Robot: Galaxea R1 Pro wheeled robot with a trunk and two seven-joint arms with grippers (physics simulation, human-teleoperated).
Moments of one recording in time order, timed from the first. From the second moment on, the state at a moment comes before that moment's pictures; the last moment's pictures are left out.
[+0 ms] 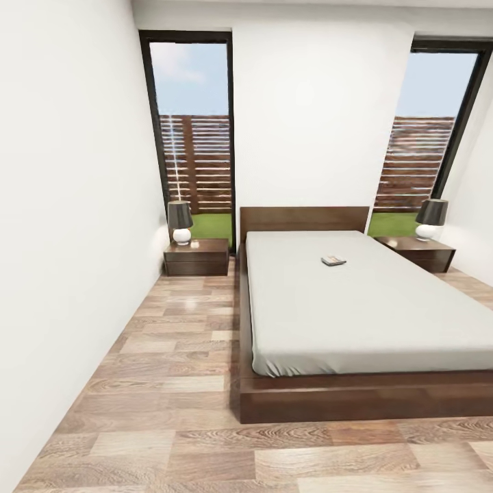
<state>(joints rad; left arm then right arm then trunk) 0.02 0.03 0.00 0.00 0.05 -0.16 -0.01 0.01 -0.08 -0.17 -0.04 0.00 0.02 -0.03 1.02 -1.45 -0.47</state>
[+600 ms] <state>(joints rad) 0.02 0.03 0.00 -0.01 0.05 -0.16 0.00 0.01 -0.12 -0.21 -0.06 0.00 0.03 -0.03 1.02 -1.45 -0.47</state>
